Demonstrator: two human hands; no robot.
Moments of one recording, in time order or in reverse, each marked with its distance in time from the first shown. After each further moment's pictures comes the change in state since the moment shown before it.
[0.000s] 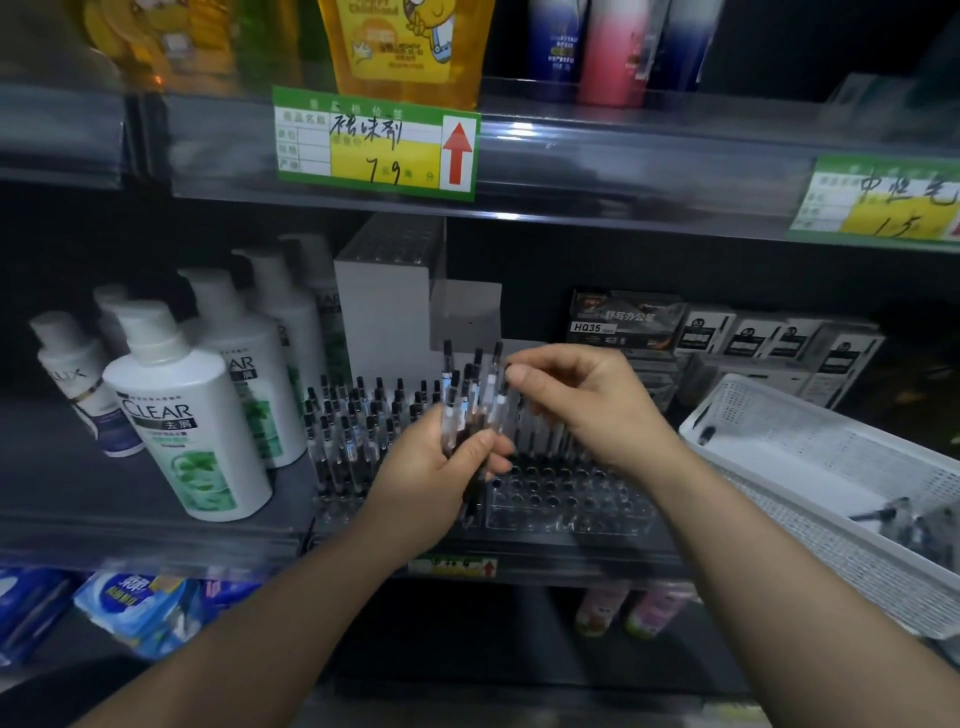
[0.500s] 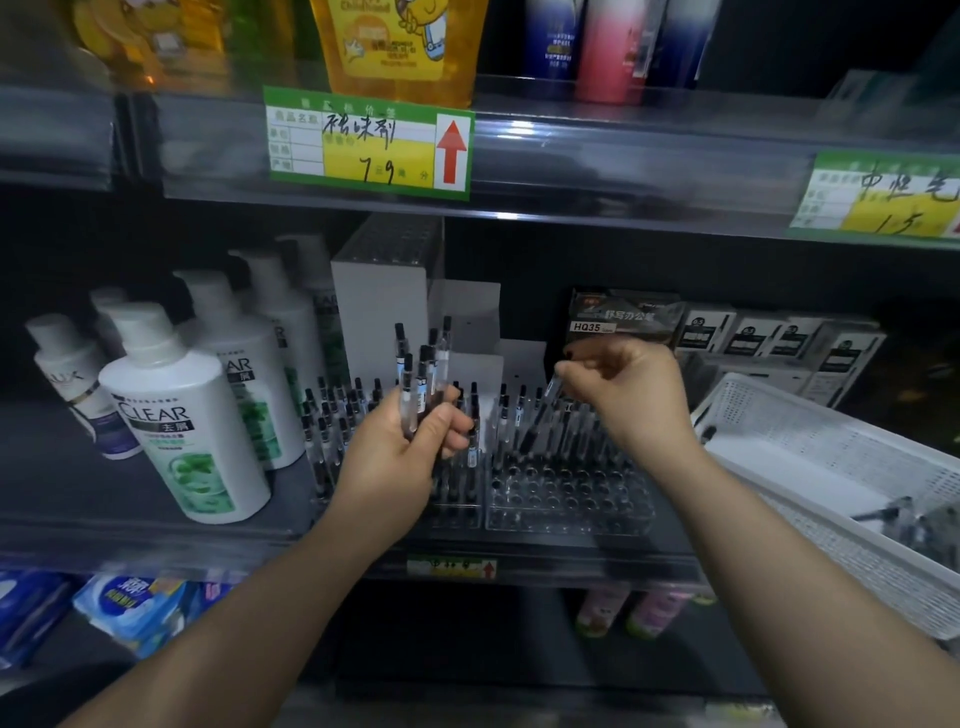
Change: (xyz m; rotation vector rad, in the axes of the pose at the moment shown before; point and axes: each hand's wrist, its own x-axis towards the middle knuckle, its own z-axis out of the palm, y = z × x) left_hand 0.006 -0.003 -0.015 -0.047 0.143 0.043; right_hand 0.012 0.021 -0.022 -0.193 0.352 0.040
